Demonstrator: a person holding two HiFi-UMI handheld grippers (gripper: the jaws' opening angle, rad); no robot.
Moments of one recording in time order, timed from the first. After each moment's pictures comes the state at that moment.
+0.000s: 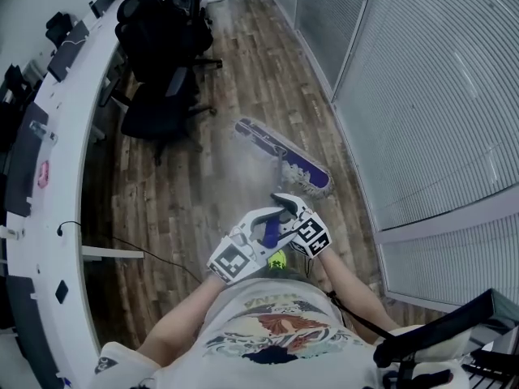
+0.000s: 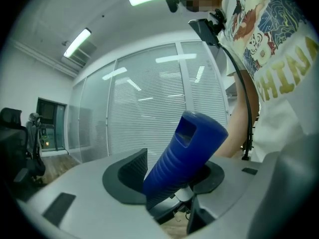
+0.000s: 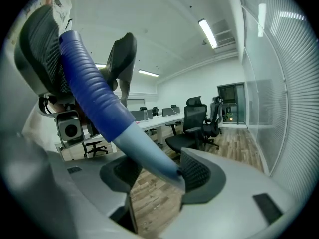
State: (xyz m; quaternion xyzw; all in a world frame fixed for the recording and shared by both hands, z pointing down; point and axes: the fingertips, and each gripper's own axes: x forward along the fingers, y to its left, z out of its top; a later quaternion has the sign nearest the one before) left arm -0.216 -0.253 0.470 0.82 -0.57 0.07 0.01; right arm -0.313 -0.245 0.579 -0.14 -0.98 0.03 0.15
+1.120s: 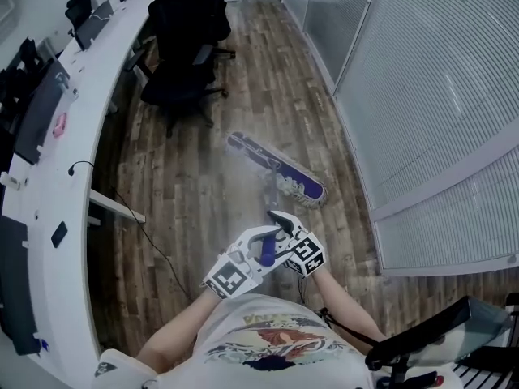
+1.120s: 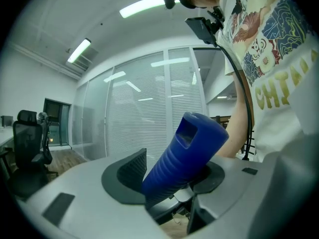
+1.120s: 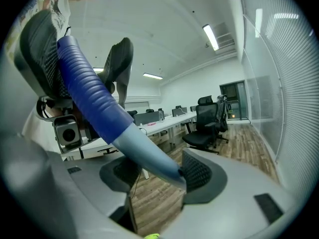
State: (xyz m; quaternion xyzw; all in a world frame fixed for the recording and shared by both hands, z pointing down) left arm -0.009 0.040 0.463 0.81 -0.58 0.06 0.02; right arm -0.107 0.051 0.570 -0.14 -0.98 0.06 0.14
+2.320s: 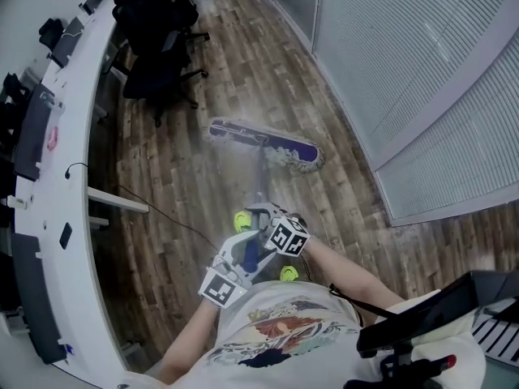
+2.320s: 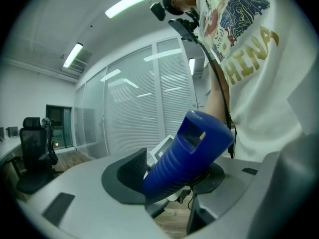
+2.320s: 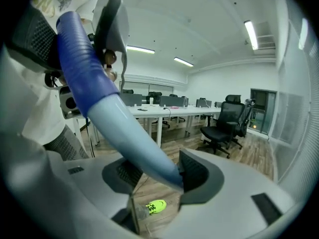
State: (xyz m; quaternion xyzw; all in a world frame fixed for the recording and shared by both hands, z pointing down) left arm 0.133 0.104 0.528 0.80 -0.59 0.14 0.01; right arm 0.017 0.119 0.647 -0.27 -0.94 -0.10 0.19
